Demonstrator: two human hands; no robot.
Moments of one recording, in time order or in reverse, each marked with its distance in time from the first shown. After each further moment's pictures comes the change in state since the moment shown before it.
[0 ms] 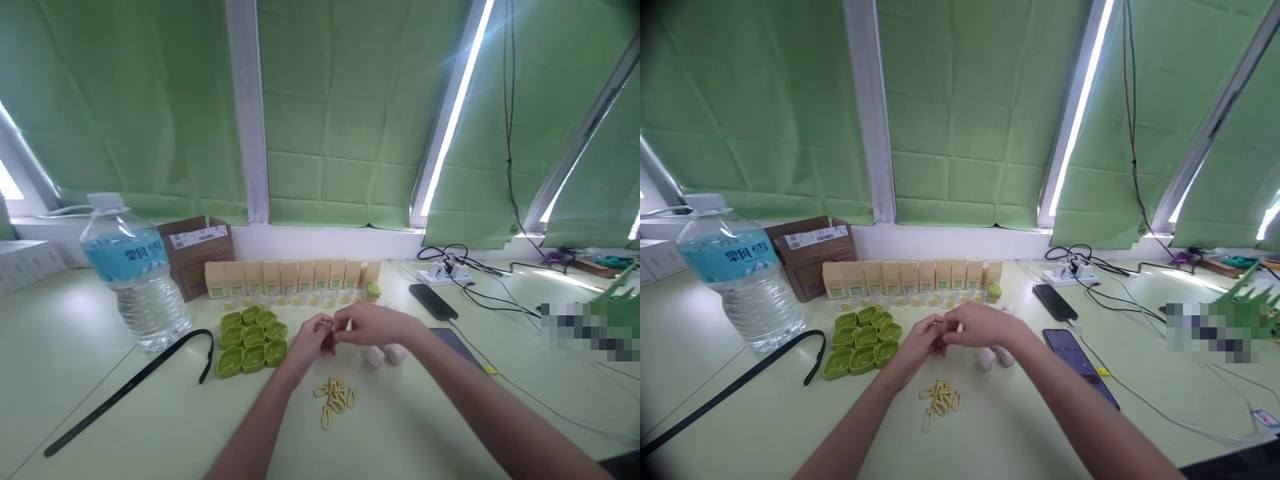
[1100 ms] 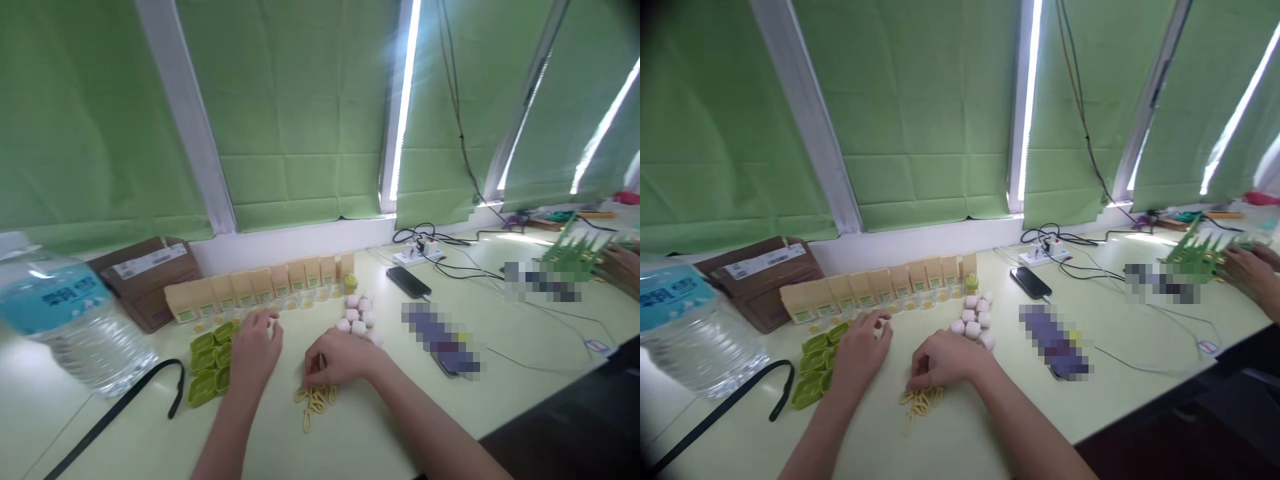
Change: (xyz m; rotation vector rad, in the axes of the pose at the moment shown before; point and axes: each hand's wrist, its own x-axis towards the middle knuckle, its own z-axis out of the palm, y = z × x) left_hand -0.020 0.047 -0.026 1.358 0.538 0.318; right_hand -0.017 -0.003 0.065 0.119 0.093 0.043
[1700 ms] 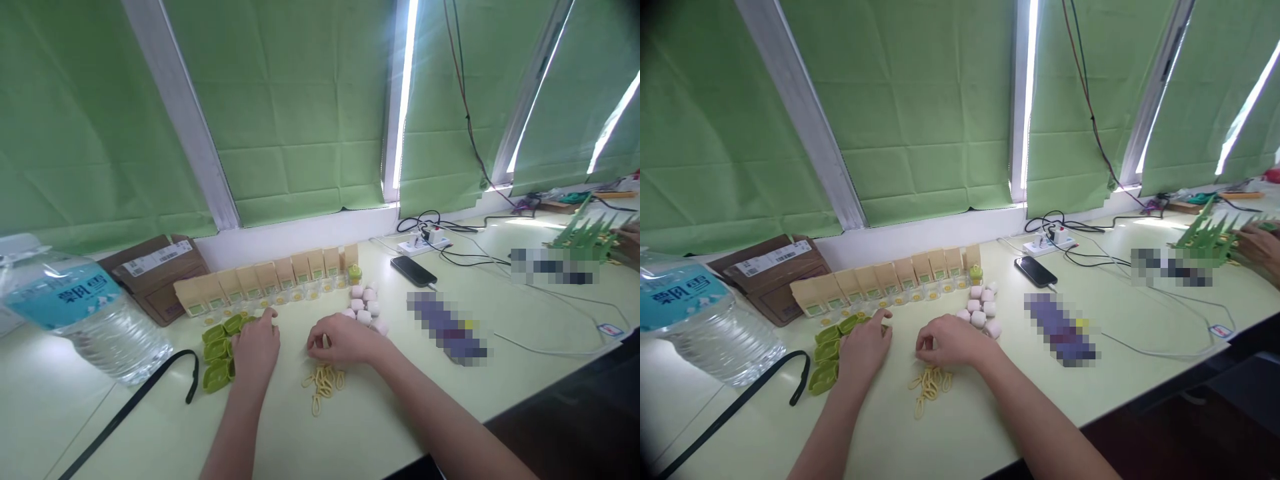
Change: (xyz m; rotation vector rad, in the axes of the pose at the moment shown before) left_hand -0.002 -0.006 -0.001 0.303 -0.257 -0.144; right_hand 0.004 0.004 0.000 -0.072 0.101 -0.012
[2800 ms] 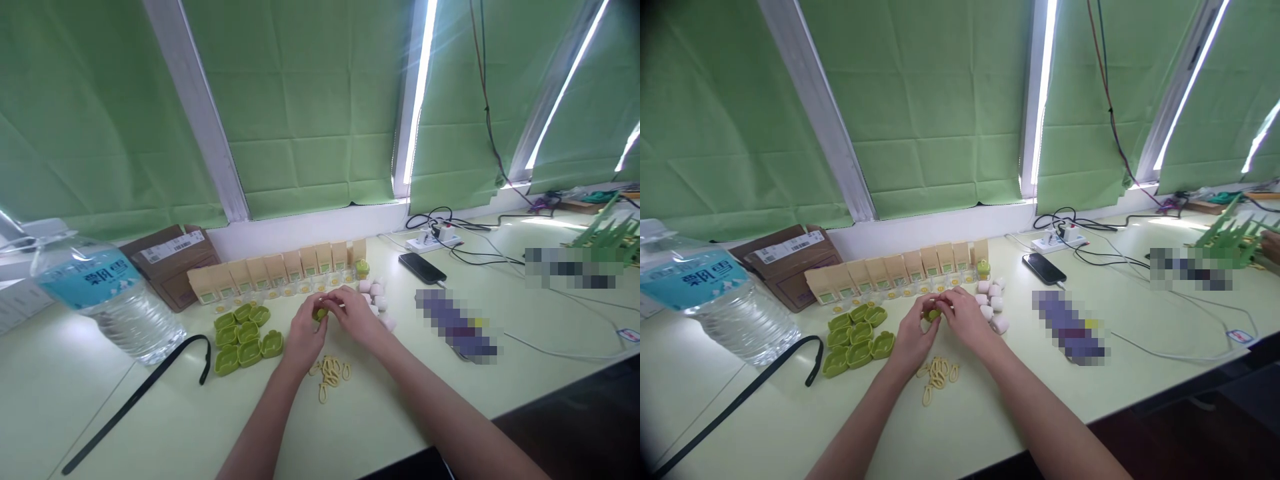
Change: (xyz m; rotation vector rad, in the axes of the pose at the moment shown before) left_hand -0.013 0.043 0.039 -0.902 0.116 0.469; right_hand 0.011 0.017 0.010 0.121 0.495 0.180
